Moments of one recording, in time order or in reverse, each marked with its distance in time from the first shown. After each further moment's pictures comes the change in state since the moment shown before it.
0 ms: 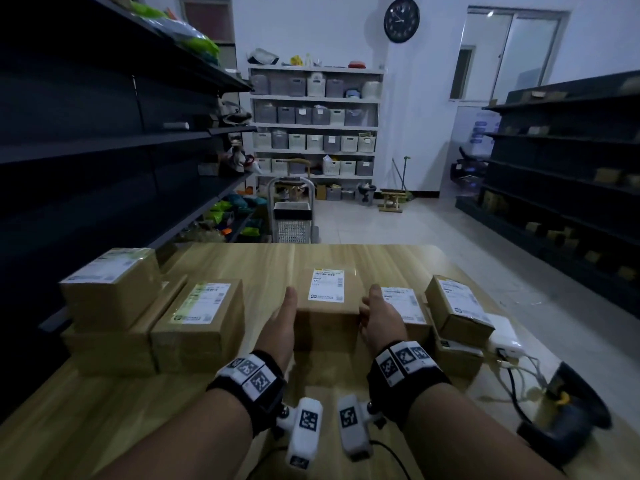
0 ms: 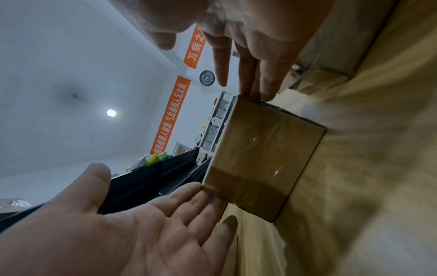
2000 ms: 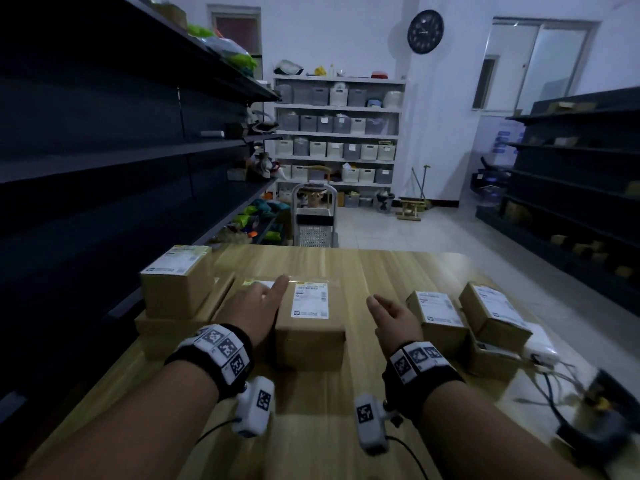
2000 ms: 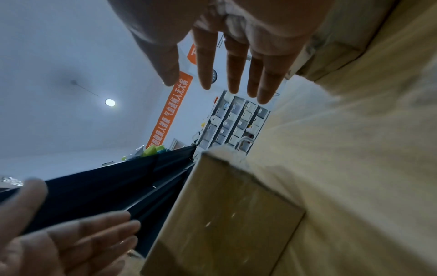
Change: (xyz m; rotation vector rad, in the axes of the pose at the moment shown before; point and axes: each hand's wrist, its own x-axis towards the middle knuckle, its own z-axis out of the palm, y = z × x) left_hand -0.019 0.058 -0.131 0.844 0.214 0.160; right_hand -0.041 0.007 0.038 -0.184 0.001 -0.139
